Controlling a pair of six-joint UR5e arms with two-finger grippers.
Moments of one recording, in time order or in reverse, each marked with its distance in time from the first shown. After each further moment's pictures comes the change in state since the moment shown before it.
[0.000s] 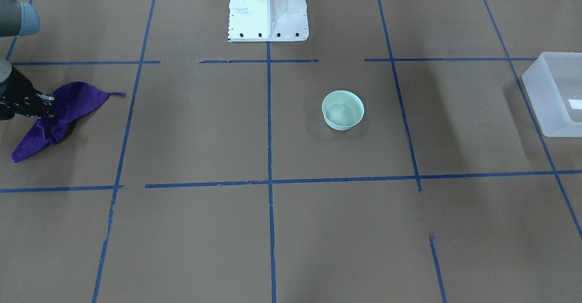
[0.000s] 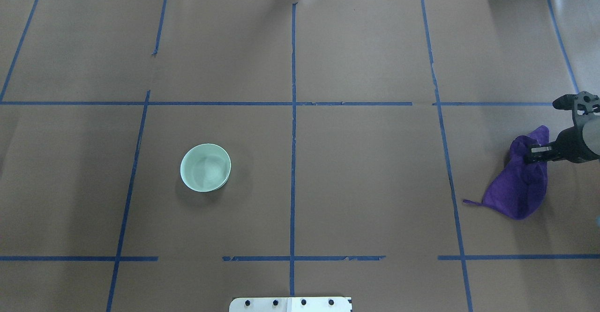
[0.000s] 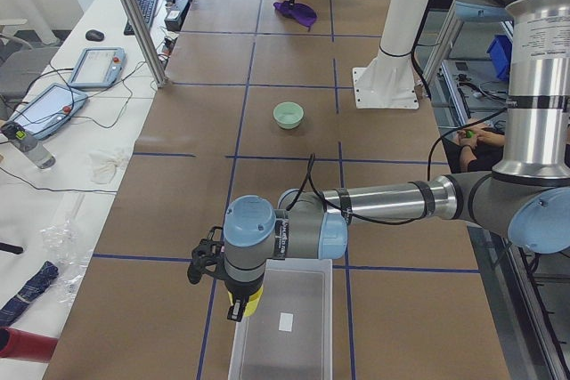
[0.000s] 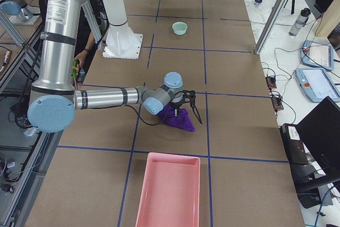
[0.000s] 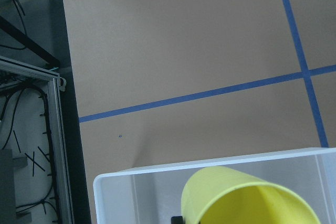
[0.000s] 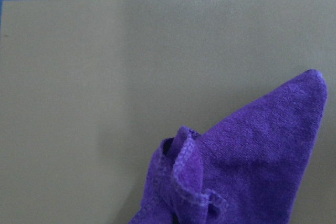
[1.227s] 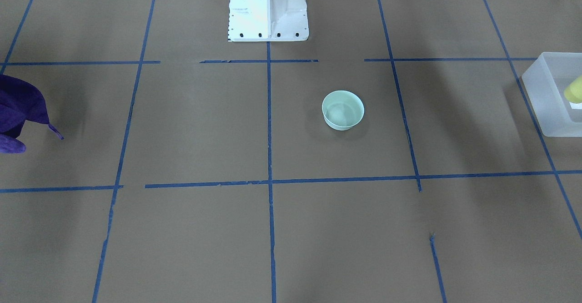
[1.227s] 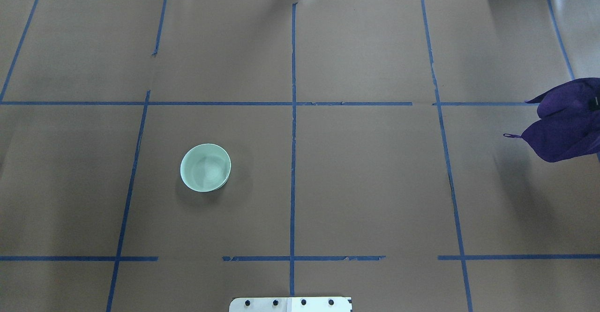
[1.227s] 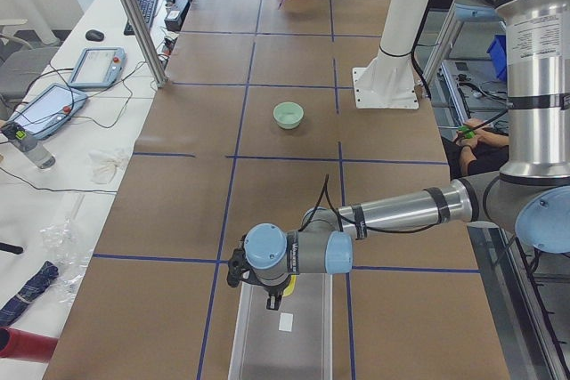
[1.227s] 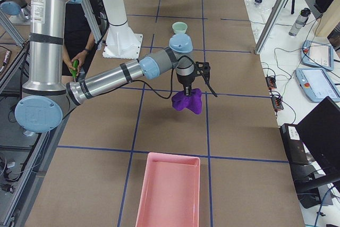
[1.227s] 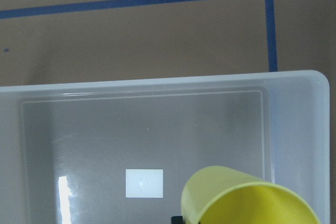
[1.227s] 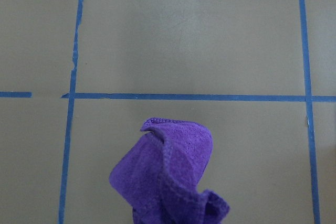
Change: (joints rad) left arm 0.206 0.094 0.080 -0.086 -0.201 -0.073; right arm 0.358 0.065 0.335 -0.564 0.111 -0.356
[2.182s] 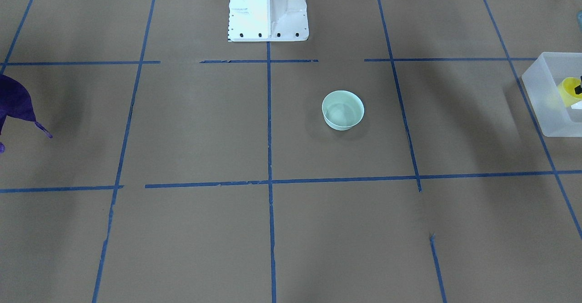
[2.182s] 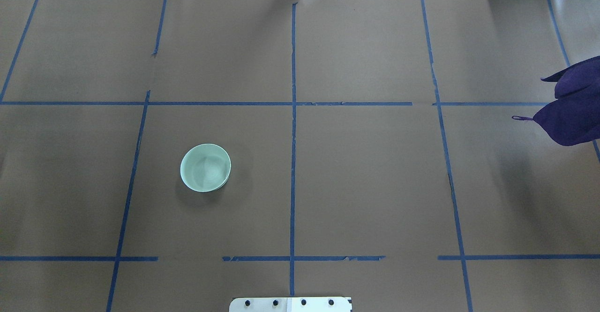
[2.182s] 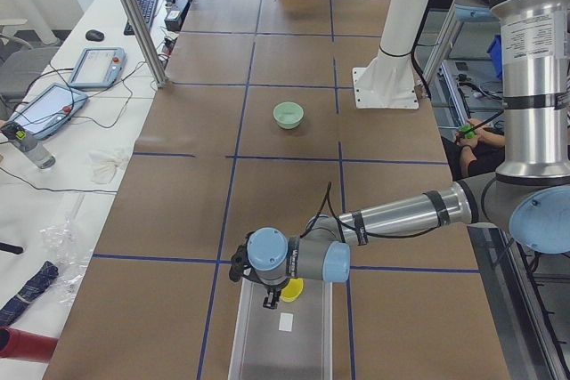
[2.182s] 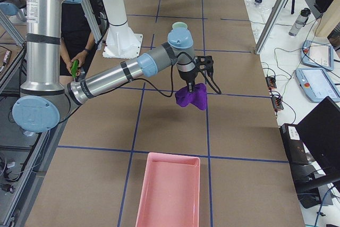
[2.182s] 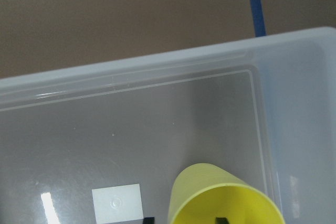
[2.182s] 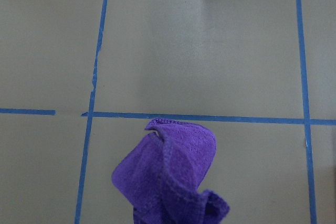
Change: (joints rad) left arm 0.044 0.001 0.010 -0.115 -0.016 0.001; right arm 0.066 0.020 0.010 -0.002 0.040 -0.044
